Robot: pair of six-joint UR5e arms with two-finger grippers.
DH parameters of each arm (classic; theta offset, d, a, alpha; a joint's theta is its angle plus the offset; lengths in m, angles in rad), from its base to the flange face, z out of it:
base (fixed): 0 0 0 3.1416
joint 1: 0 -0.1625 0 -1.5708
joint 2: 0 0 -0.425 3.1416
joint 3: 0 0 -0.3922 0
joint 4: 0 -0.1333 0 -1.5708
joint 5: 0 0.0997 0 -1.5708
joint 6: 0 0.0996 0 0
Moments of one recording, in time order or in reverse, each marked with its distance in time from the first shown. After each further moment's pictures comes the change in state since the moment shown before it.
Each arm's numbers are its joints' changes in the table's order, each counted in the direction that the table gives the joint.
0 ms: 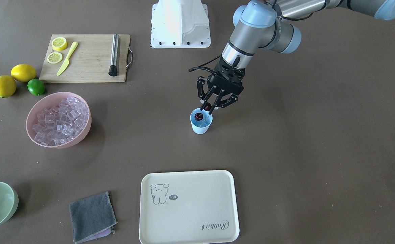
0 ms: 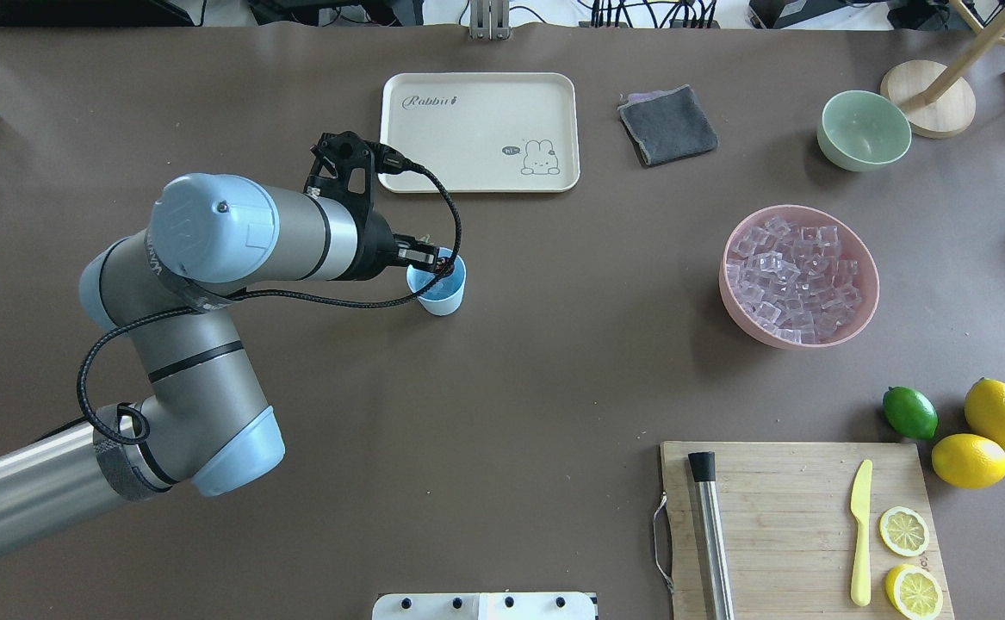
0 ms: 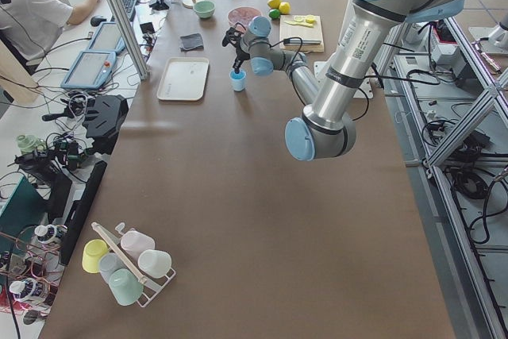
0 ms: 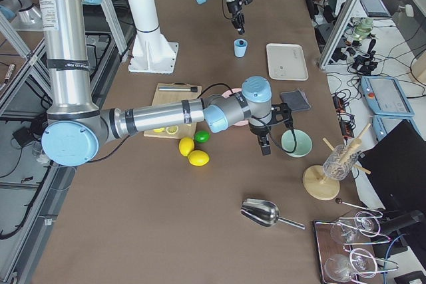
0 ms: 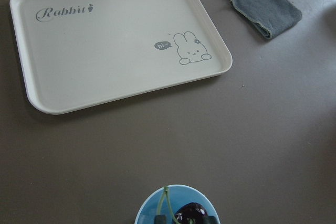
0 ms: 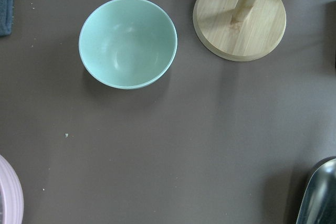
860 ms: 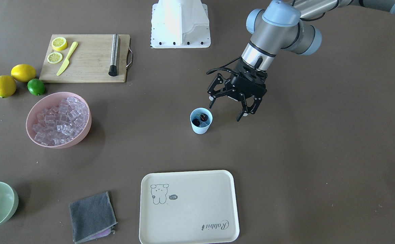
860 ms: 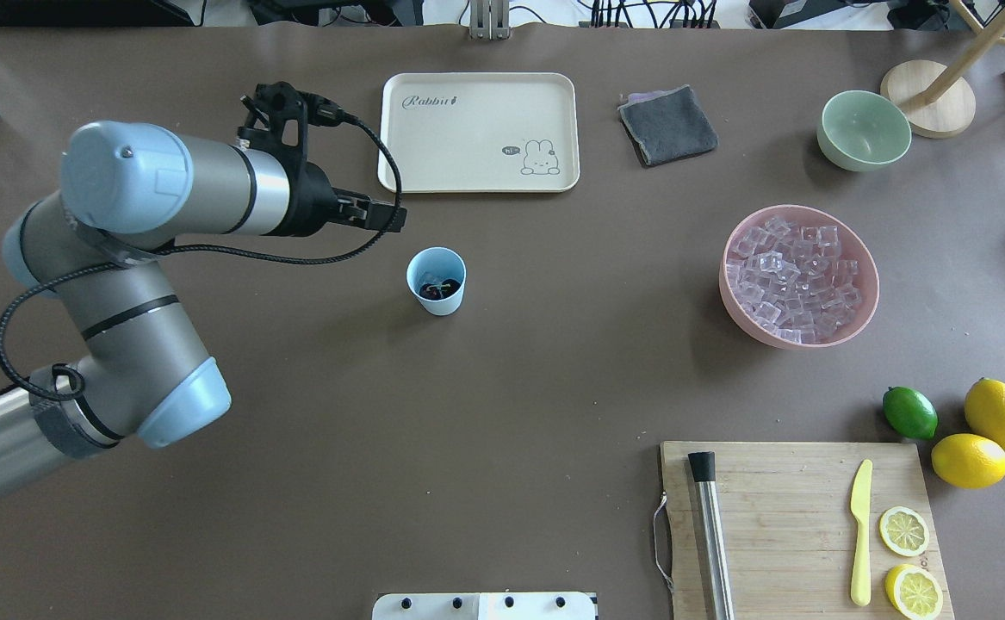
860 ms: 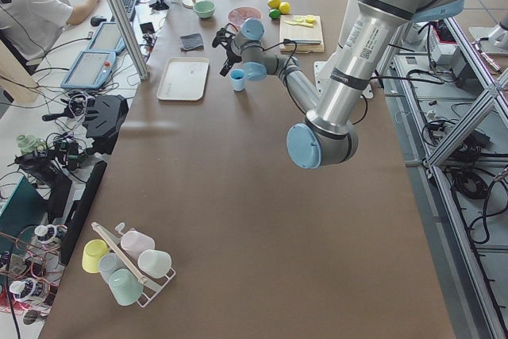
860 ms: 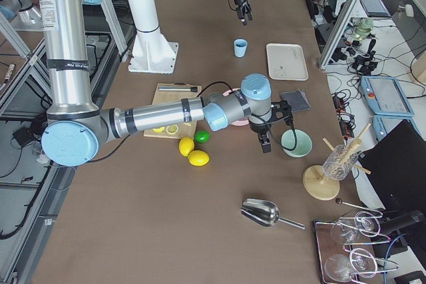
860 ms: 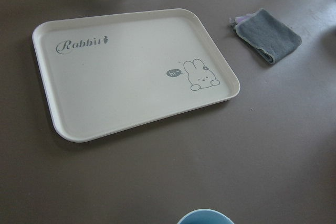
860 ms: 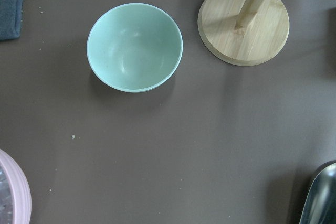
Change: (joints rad) left arm 0.151 0.079 0.040 0.032 -0.132 0.067; right arm -0.002 -0.004 -0.017 0.003 0.005 -0.001
